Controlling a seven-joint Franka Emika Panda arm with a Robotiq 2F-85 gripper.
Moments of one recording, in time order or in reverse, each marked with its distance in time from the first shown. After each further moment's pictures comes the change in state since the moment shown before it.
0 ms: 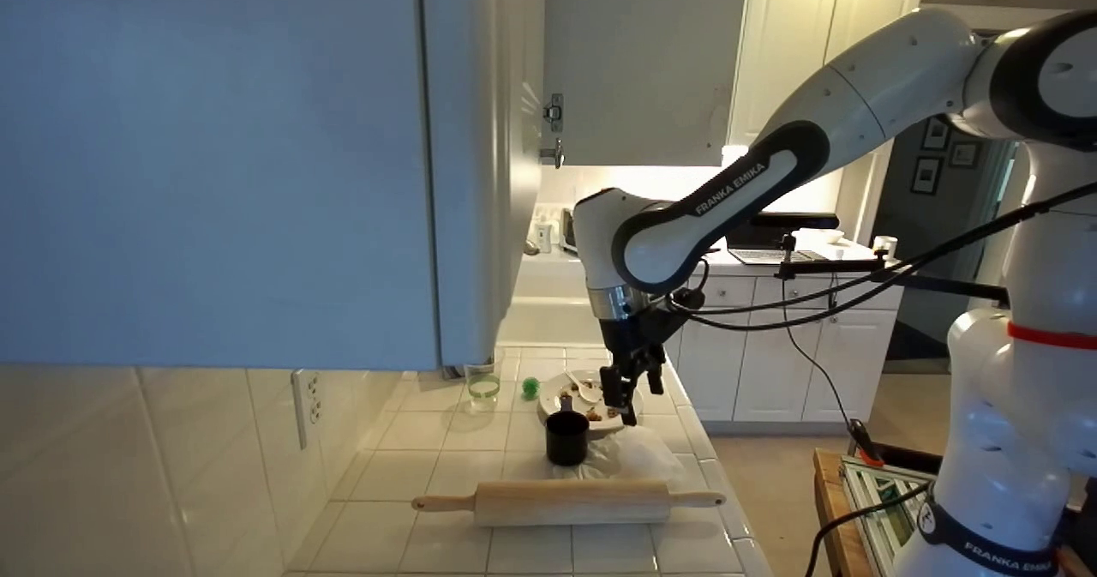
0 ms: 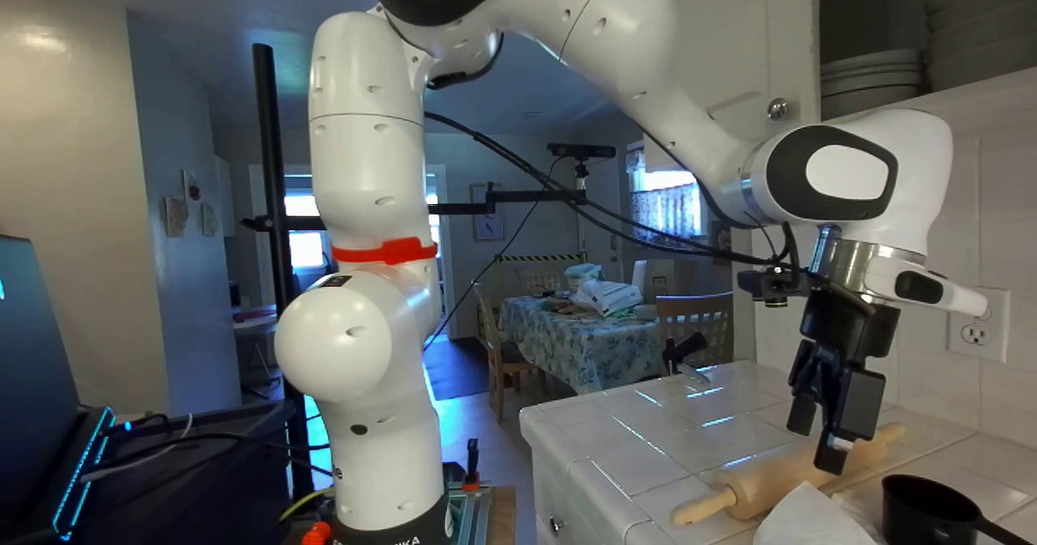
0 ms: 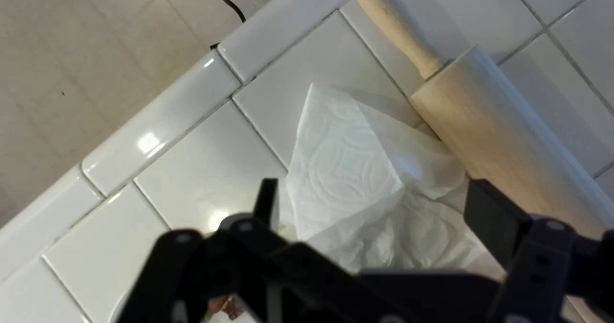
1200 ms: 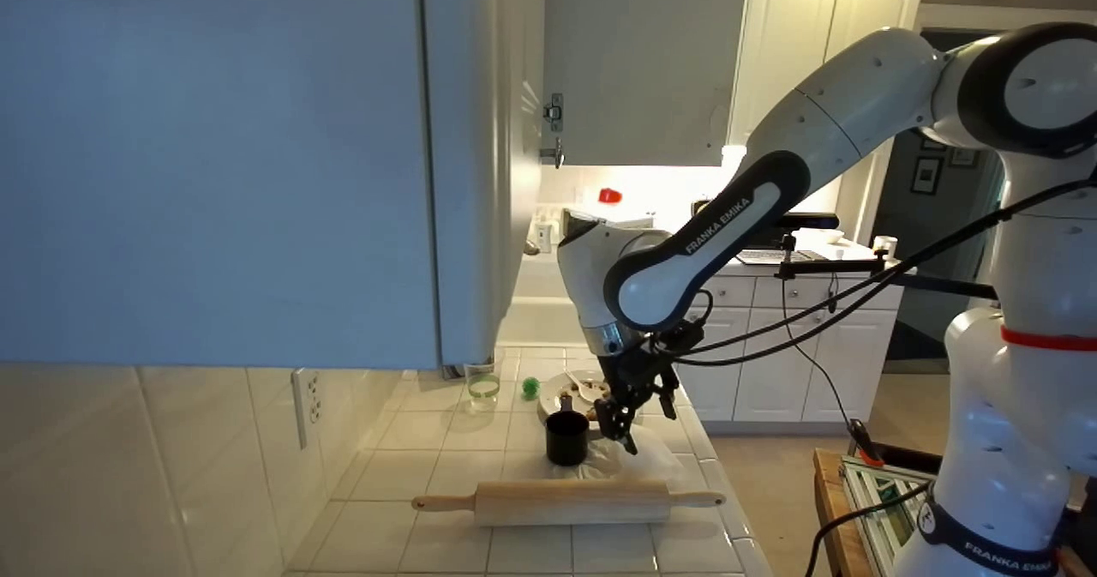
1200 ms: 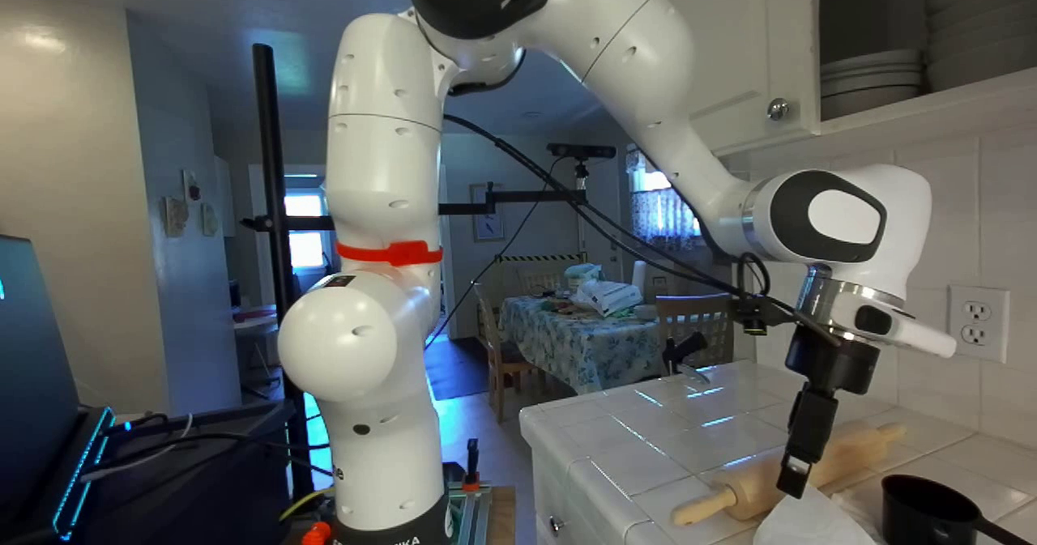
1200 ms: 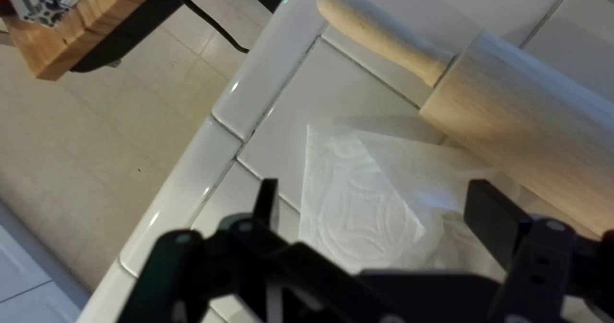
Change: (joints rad) arm 0.033 0.092 0.017 0.004 -0.063 -0.012 0.384
